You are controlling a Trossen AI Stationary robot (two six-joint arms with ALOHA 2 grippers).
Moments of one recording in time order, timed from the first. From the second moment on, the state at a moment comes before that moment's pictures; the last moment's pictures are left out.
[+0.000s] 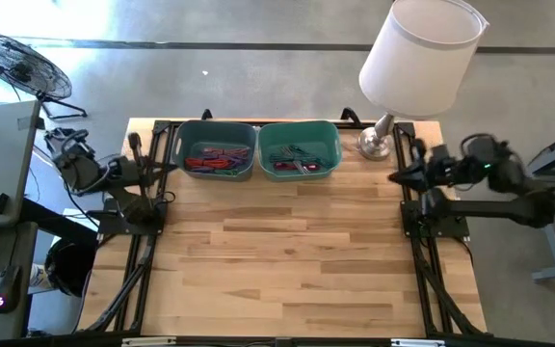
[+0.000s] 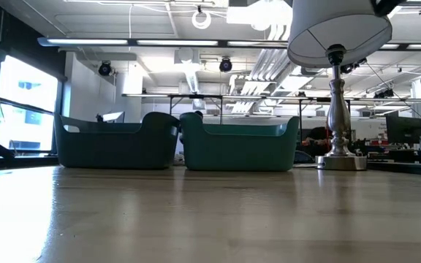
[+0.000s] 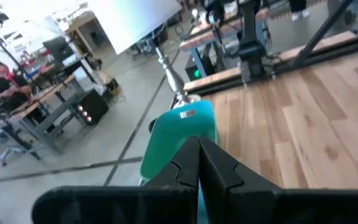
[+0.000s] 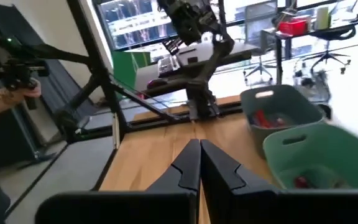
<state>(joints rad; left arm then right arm) -0.71 0.42 0.95 -0.79 -1.00 0.17 -0.17 0.40 0.86 -0.56 -0.22 0.21</state>
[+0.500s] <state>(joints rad) -0.71 0.38 0.57 -0.56 -1.01 0.12 -0.17 0.27 0.24 0.17 -0.31 0.26</state>
